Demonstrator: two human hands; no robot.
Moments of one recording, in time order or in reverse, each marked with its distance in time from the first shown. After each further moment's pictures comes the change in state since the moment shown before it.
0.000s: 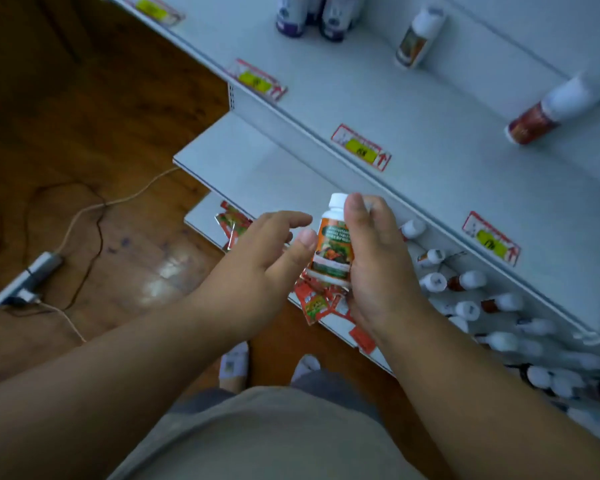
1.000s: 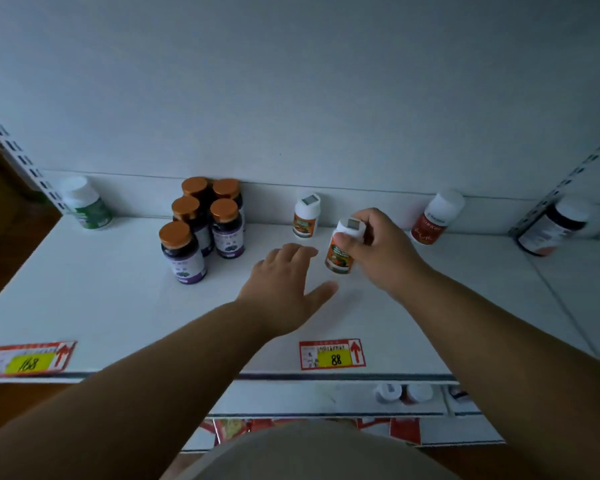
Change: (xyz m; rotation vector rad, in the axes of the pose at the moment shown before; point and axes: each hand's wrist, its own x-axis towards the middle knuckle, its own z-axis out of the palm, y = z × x) left_hand 0.327 0.081 -0.028 0.826 -0.393 0.518; right_hand 0.221 -0.126 -0.084 -0.519 0.601 -0.103
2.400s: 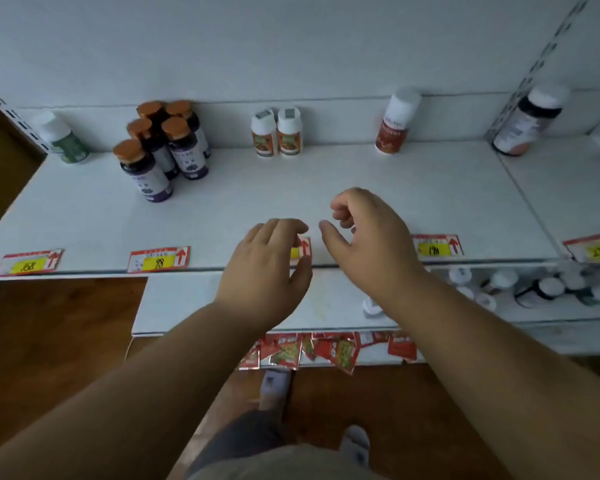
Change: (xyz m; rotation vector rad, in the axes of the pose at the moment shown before) left_hand -0.102 0.087 0.056 -0.002 0.361 0.109; right_hand -0.134 0.056 -0.032 -0.248 0.128 -0.349
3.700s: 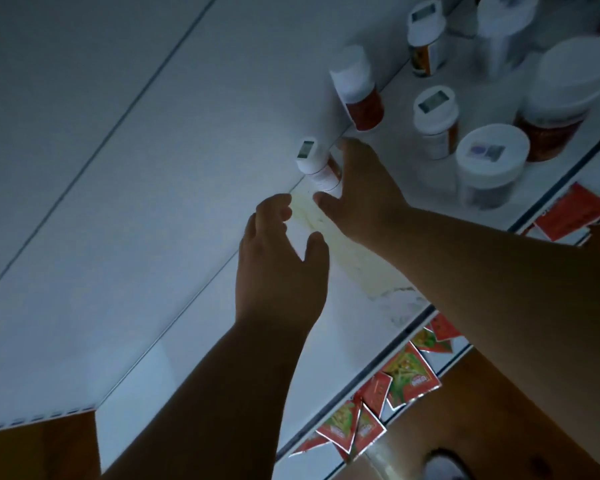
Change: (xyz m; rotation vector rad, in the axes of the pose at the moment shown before) left_hand 0.013 -0.196 0.369 0.035 -0.319 0.043; right_hand -0.013 0.303 0.389 0.340 0.335 0.667
